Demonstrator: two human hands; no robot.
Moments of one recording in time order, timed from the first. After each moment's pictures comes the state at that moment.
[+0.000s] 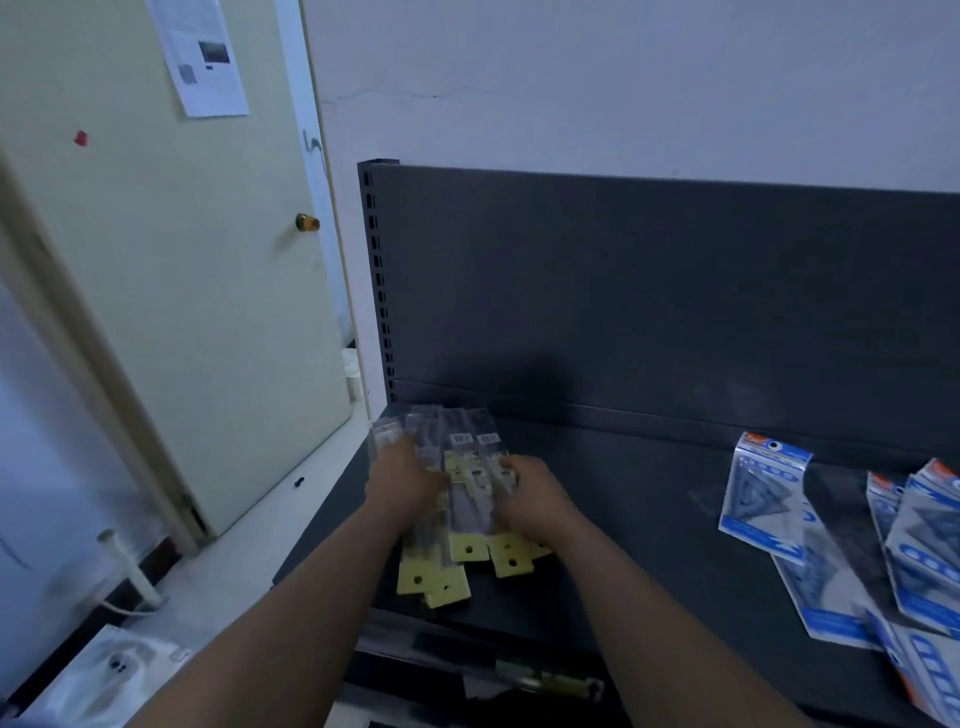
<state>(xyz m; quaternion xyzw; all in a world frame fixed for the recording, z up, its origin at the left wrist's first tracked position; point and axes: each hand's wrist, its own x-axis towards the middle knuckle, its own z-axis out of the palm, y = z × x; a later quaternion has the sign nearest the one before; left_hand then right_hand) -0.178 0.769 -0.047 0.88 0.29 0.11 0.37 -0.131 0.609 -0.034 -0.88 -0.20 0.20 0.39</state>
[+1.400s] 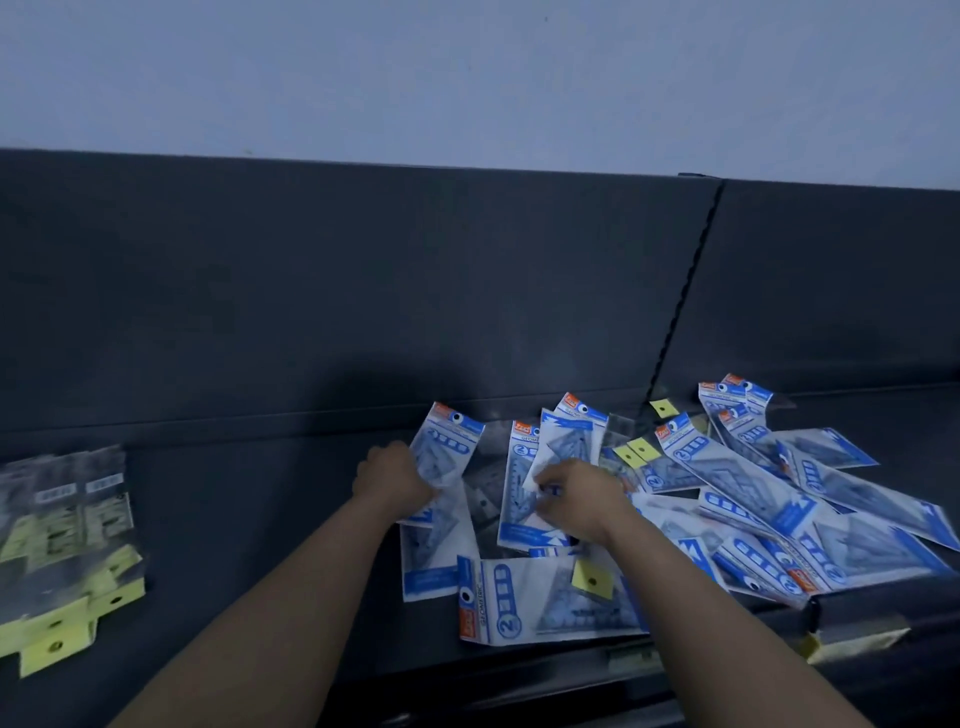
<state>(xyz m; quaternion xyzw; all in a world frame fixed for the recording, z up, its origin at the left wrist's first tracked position) -0.024 0.428 -0.061 0.95 0.13 -0.08 0.27 -0.042 0.195 -0.042 -0.98 -0.05 0.09 0.15</state>
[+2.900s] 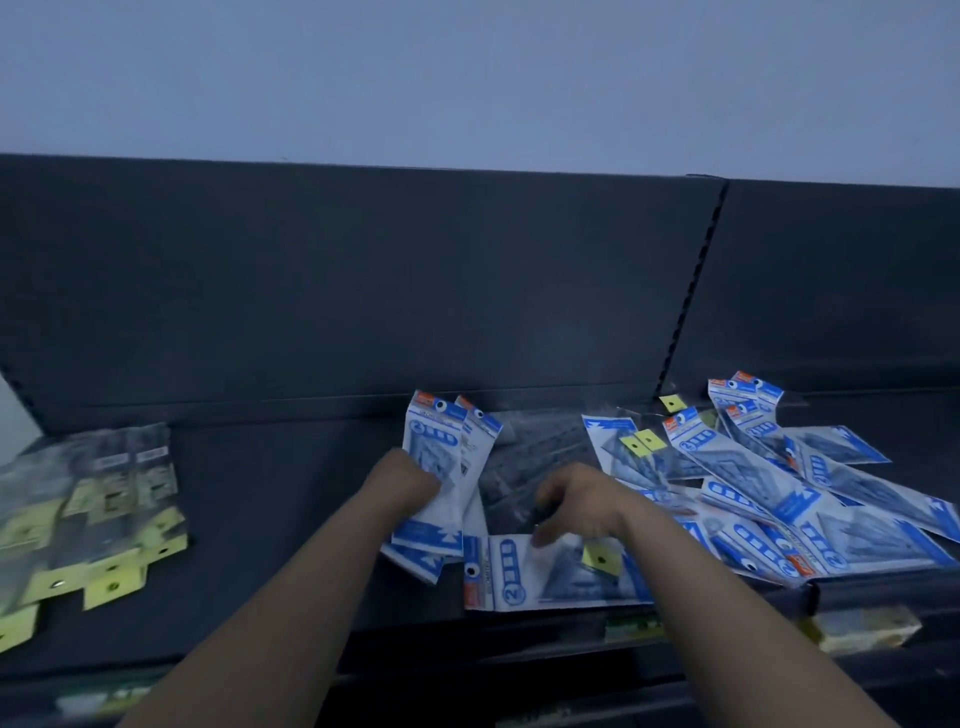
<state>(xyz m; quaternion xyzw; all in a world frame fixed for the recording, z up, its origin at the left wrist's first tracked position) -0.080 0.416 -0.037 0.87 0.20 -0.07 0.45 -0.069 0.192 -0.030 -0.94 -0.09 0.21 0.26</state>
